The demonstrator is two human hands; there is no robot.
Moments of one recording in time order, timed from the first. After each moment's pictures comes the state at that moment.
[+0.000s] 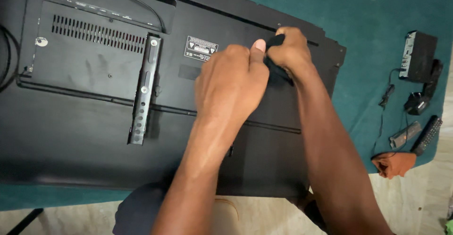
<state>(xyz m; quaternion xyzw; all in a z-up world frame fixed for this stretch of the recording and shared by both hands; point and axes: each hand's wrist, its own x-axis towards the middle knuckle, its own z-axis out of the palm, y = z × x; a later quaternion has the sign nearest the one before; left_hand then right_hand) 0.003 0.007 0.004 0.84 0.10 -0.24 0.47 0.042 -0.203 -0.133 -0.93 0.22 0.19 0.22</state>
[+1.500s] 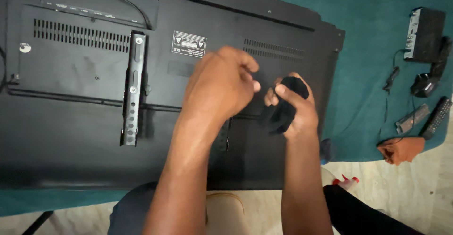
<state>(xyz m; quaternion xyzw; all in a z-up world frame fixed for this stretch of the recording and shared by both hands) -0.005 0.004 -0.020 0.83 0.00 -0.28 0.49 -0.110 -0.192 -0.100 -0.44 0.27 0.01 0.86</state>
